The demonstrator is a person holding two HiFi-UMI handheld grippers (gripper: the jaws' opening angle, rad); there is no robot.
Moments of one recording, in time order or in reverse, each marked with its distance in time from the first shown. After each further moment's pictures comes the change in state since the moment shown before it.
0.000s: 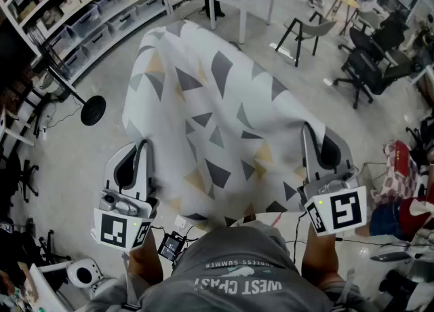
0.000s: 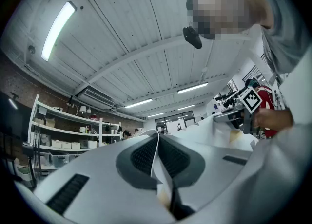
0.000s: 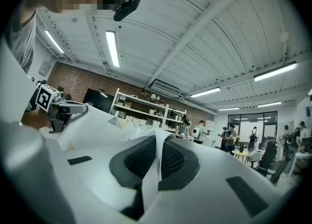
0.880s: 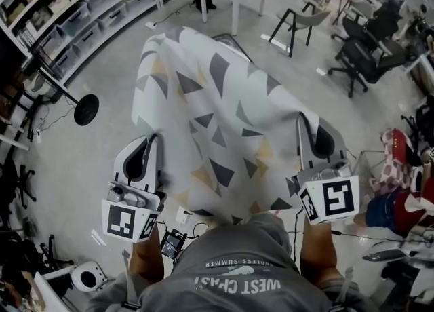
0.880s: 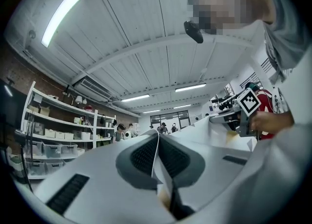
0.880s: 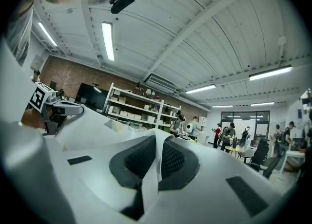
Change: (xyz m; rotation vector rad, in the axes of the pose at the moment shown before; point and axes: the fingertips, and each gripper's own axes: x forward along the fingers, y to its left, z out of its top) left arm 0.011 0.011 -0.037 -0.072 0.032 -0.061; right arm 0.027 0.018 -0.017 -0.004 0.048 -0.074
